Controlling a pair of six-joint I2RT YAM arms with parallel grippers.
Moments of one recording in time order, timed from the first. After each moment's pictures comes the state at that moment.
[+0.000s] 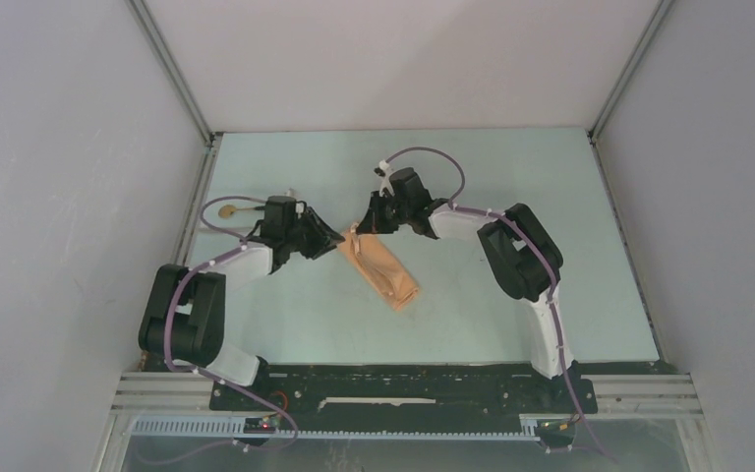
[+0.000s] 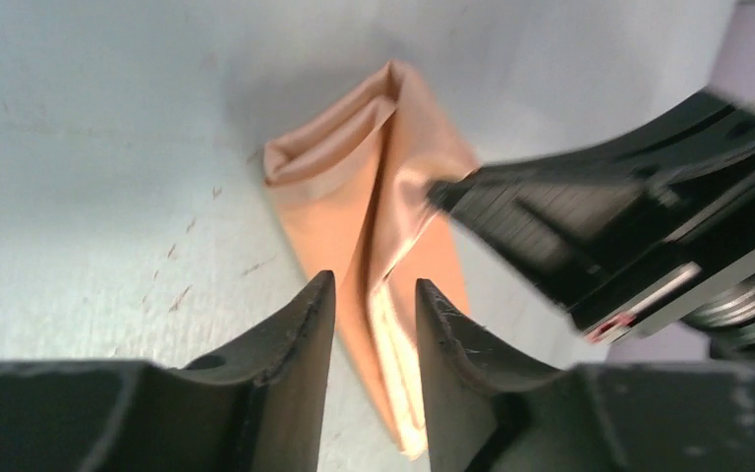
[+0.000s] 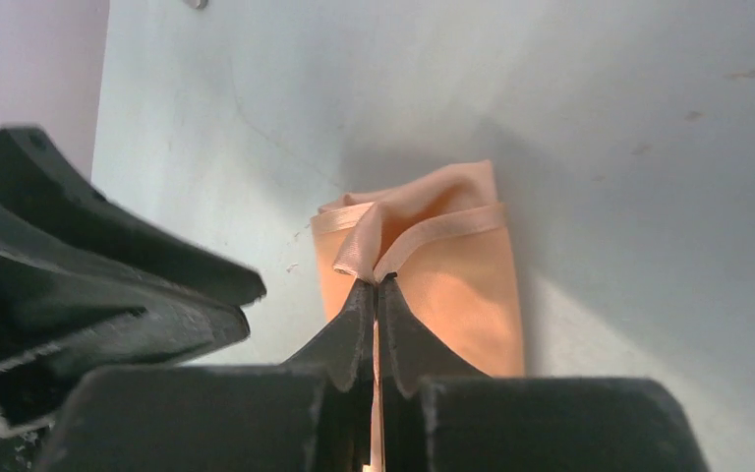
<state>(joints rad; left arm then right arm) -0.20 1.50 0.73 0.06 0.32 -0.88 0.65 2.17 1.46 0.10 -0.43 0.58</state>
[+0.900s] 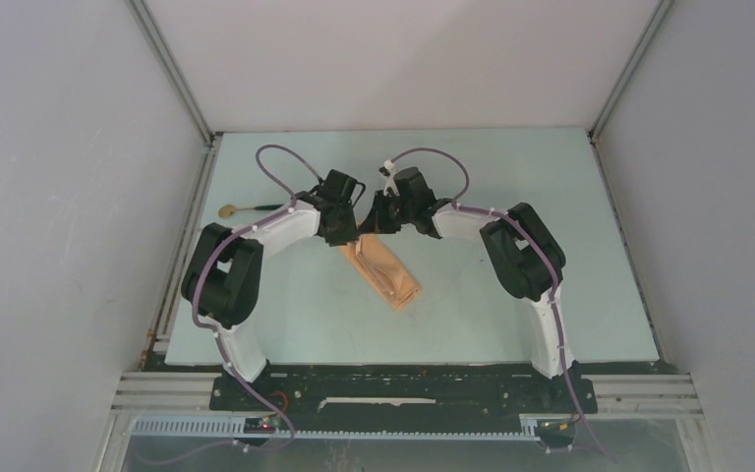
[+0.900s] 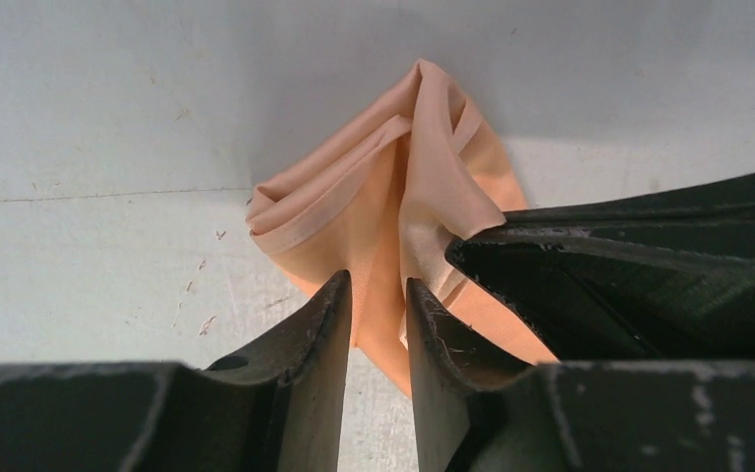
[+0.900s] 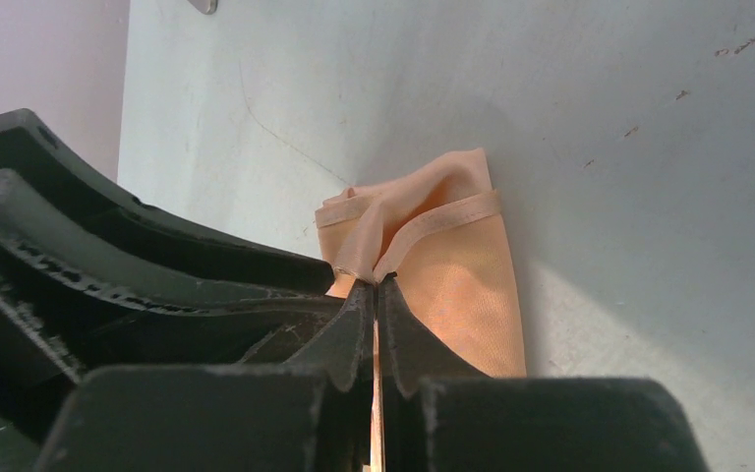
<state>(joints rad) -0.47 1.78 1.20 -0.48 -0.10 -0.60 0.62 2.16 1.43 0.12 -0.46 0.64</state>
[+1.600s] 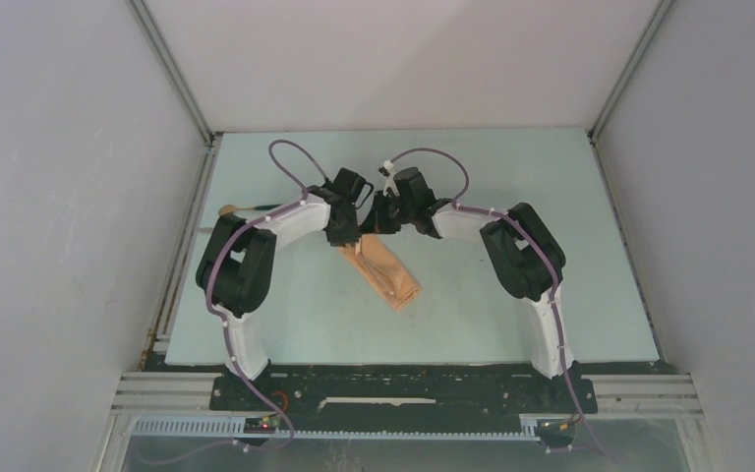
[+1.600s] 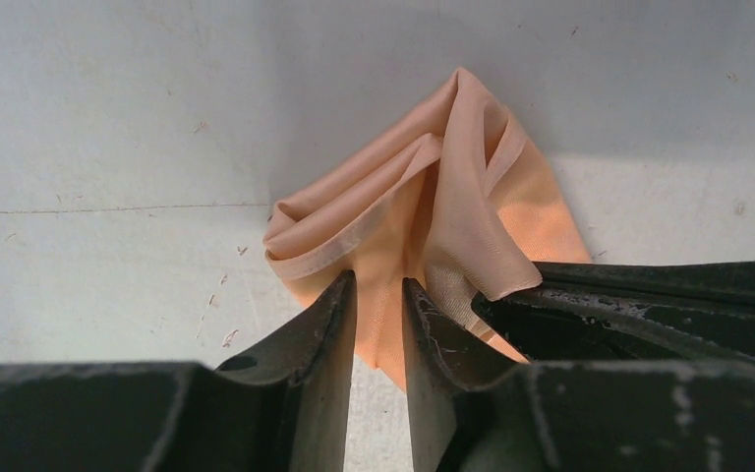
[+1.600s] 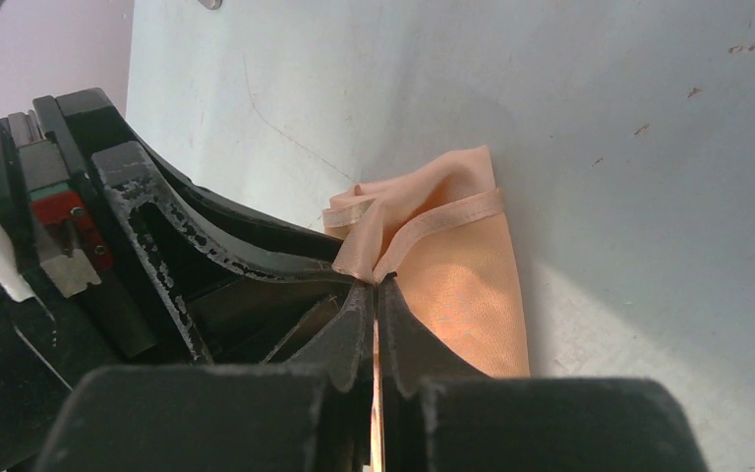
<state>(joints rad) -0.48 1.90 1.31 -0.59 -0.17 -0.56 0.62 2.16 1.43 0.12 -0.47 0.64</state>
